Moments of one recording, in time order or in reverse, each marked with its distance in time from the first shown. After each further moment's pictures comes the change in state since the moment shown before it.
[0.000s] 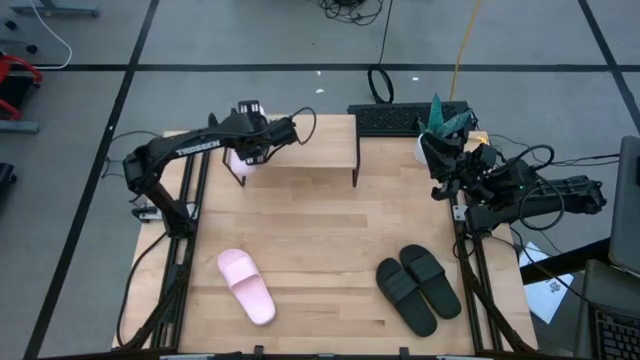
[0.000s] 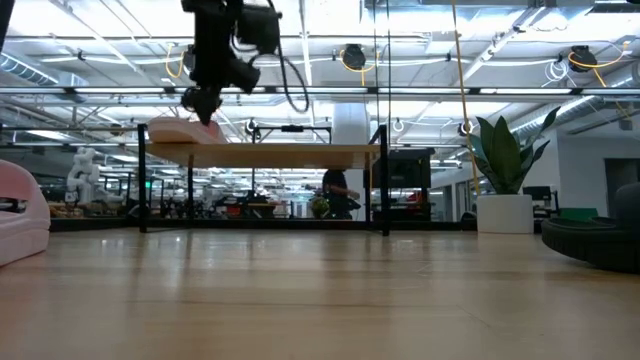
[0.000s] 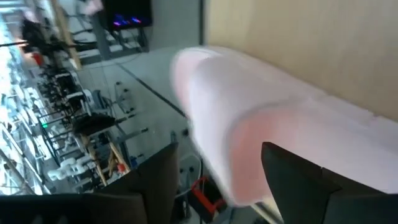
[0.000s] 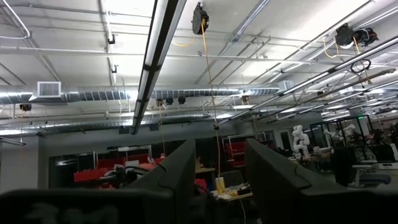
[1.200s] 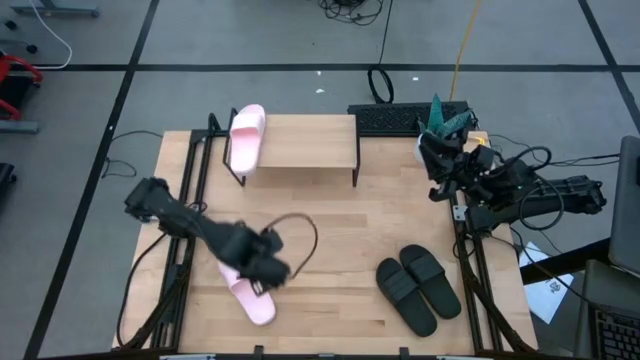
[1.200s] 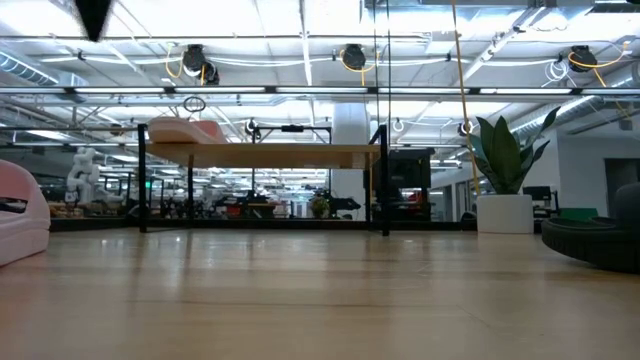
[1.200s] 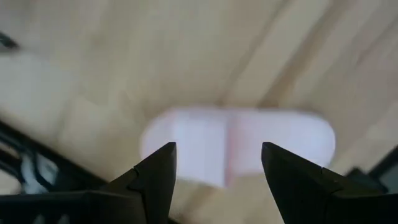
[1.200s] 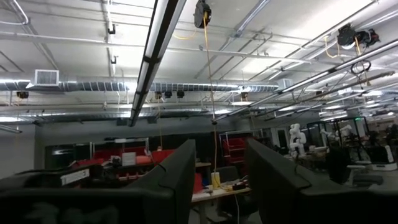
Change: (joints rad) left arm -0.910 0.118 0.215 -0.325 0.810 -1.398; right arm 0.000 0.000 0.000 -0.031 -0.002 -0.025
